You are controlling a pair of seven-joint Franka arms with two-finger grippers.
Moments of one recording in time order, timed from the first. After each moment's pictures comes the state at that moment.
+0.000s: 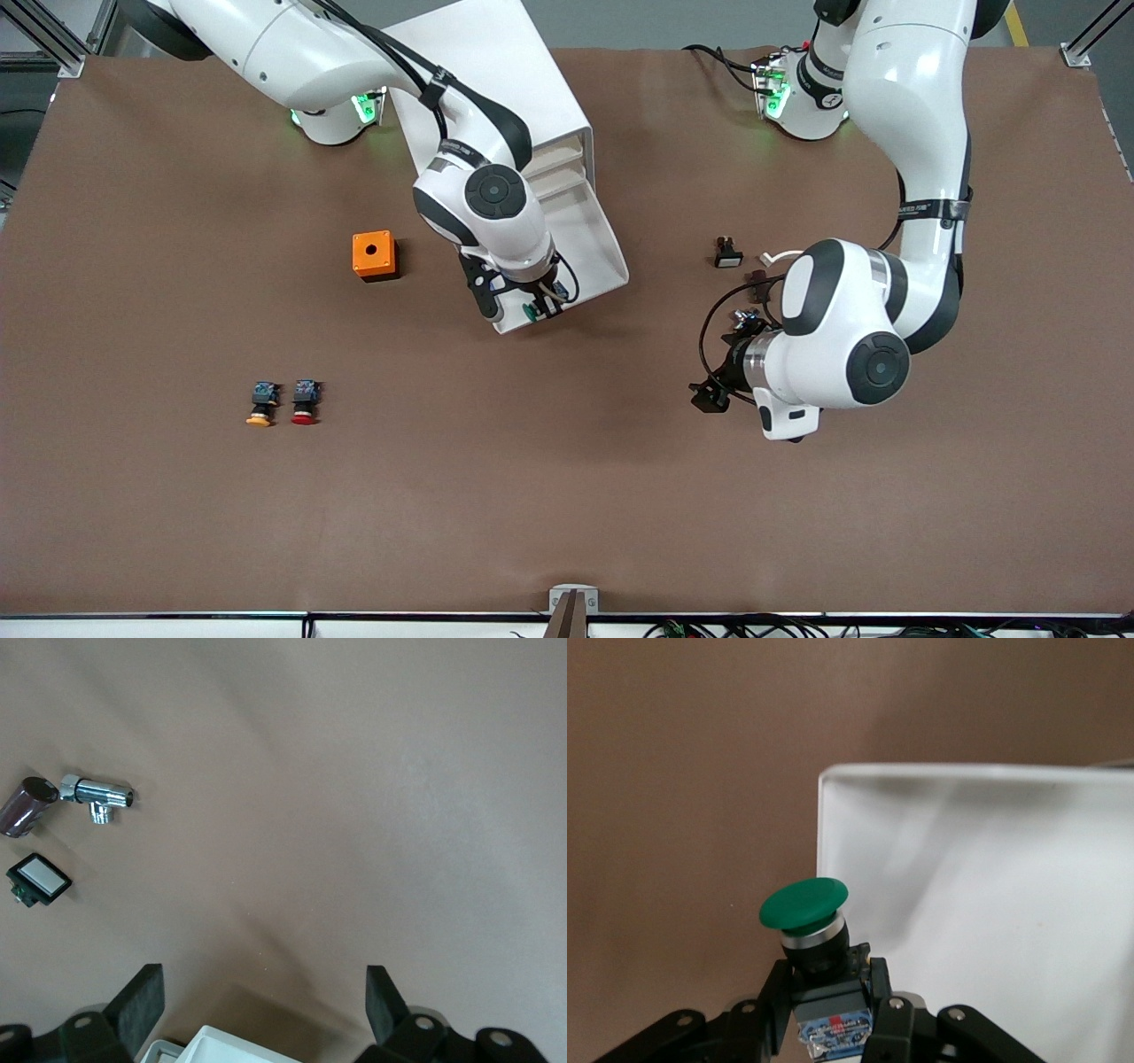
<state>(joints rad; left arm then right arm) -0.49 0.70 0.18 -1.23 -0.42 1.74 -1.16 0.15 0.65 0.71 -1.62 -0.38 2.13 2.05</state>
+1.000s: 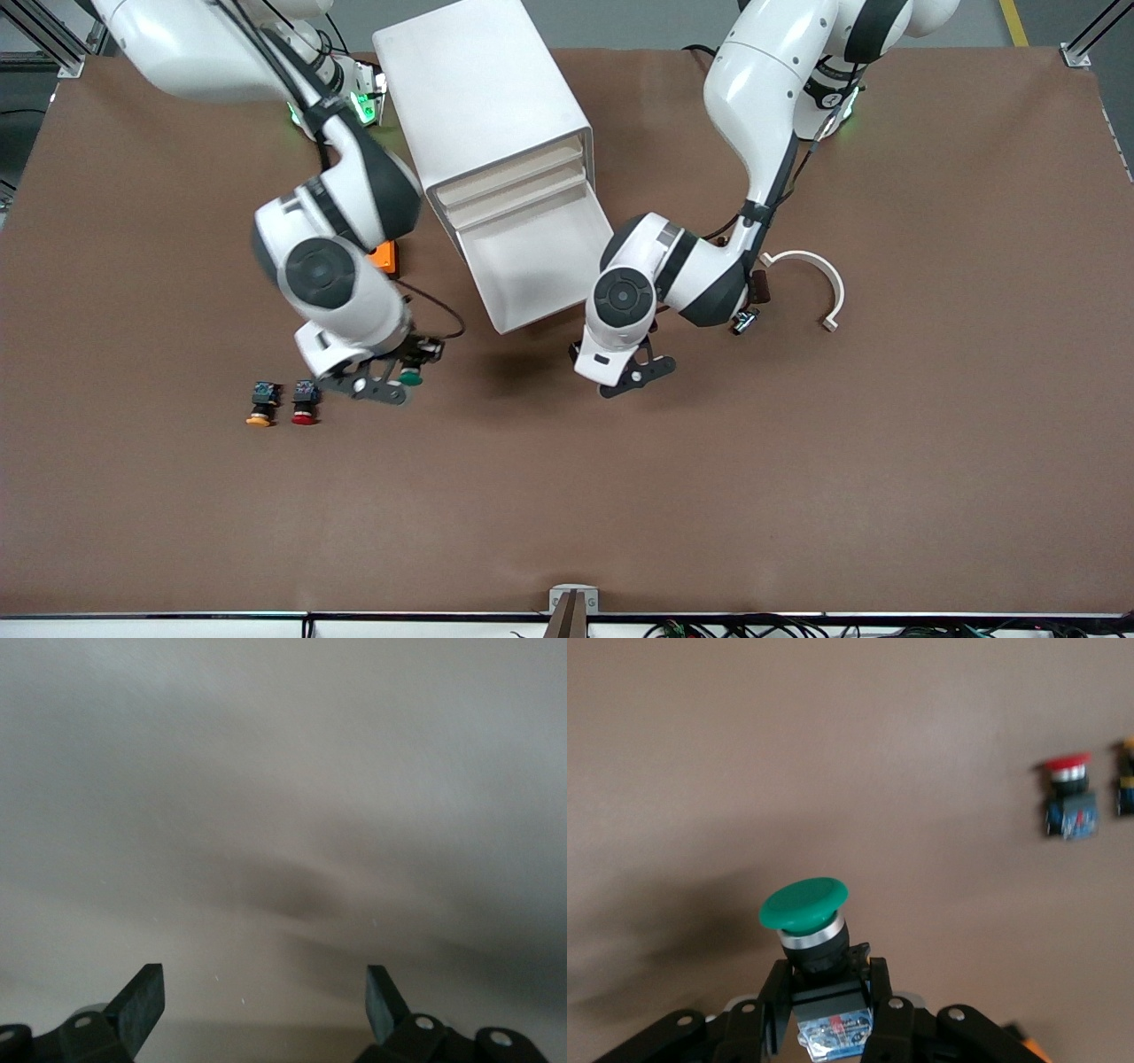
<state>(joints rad) -0.79 0.85 0.14 -1.26 -0.21 1.98 -0.93 0.07 0.55 0.39 -1.48 -0.19 1.92 0.67</state>
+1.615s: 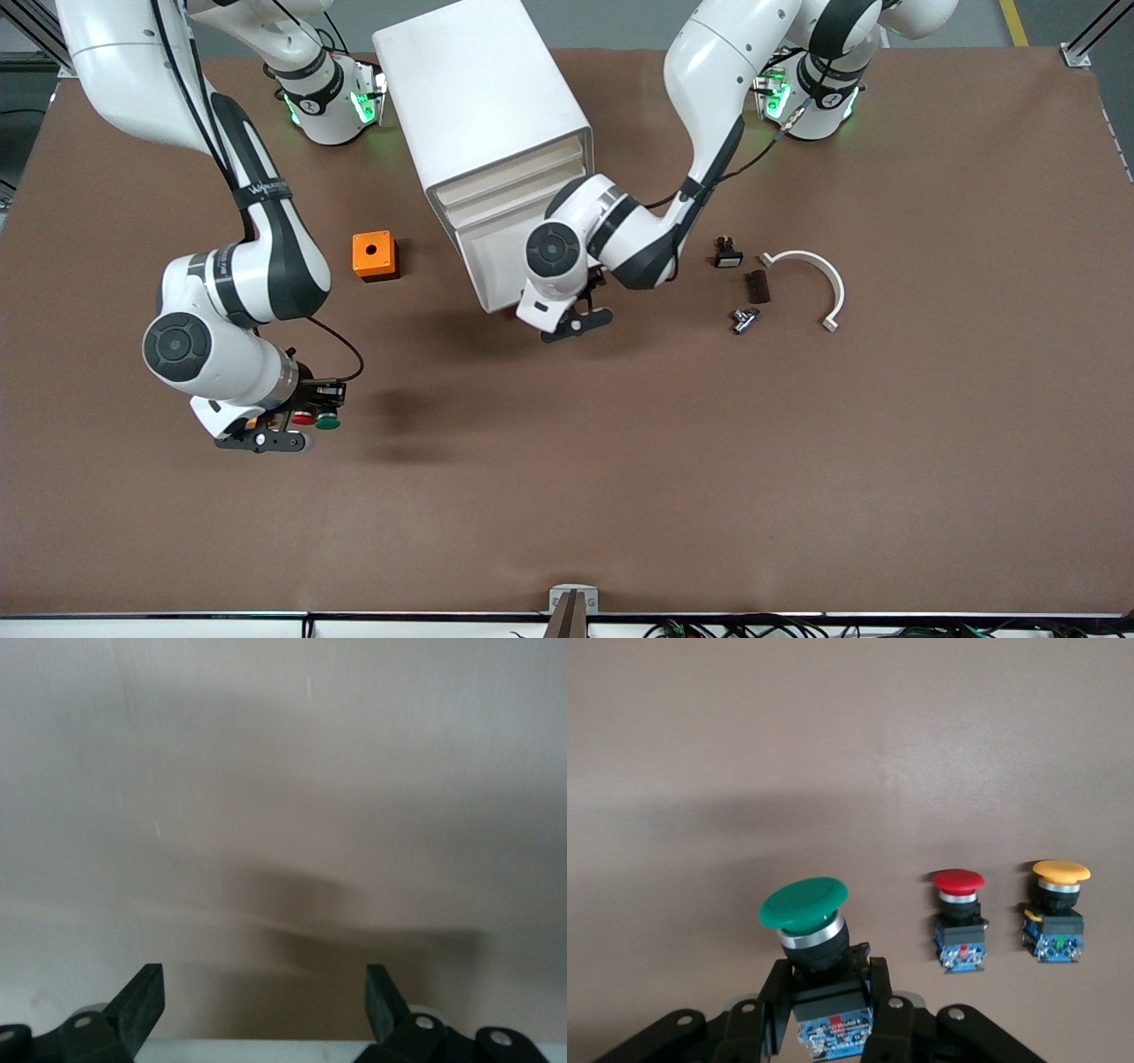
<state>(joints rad) -0.88 0.85 0.03 -1.29 -0.21 1.95 -1.07 0.13 0.57 0.05 -1.60 -0.03 2.13 0.24</state>
